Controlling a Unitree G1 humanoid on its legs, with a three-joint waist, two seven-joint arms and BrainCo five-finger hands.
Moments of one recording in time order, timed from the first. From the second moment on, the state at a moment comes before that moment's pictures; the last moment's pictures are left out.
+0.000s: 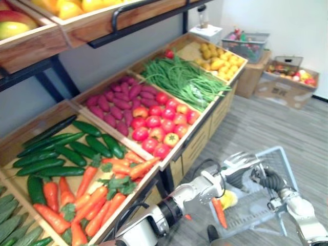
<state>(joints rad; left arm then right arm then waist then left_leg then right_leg) -0.53 -0.03 -0.86 0.41 0.78 -0.27 0.23 0.08 -0.51 0.00 0.41 0.03 -0.14 0.17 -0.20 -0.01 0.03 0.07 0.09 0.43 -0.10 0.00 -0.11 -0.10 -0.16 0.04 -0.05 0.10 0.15</state>
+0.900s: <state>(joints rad) 0.33 0.22 -0.08 0.52 0.40 -0.38 0.15 0.18 -0.21 -0.35 1.06 -0.09 -0.12 -0.03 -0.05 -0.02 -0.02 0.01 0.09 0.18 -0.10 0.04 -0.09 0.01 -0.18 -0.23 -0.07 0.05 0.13</state>
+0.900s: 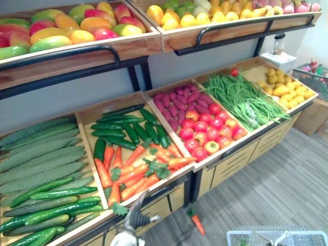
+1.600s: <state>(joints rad) 0.15 0.10 0.15 0.77 0.29 -0.33 0.23 0.17 -0.14 -0.46 1.05 -0.12 -0.11 -0.07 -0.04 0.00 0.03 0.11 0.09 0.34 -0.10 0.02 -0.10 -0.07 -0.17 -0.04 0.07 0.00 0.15</state>
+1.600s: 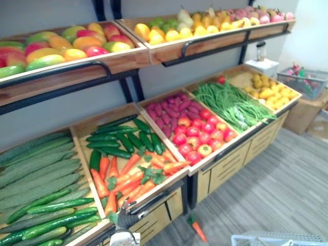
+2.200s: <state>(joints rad) 0.21 0.14 -0.07 0.13 0.65 -0.27 0.53 0.11 -0.12 -0.34 1.09 -0.10 -0.14 -0.15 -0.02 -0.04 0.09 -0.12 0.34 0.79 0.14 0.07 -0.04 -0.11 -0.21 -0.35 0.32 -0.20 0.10</state>
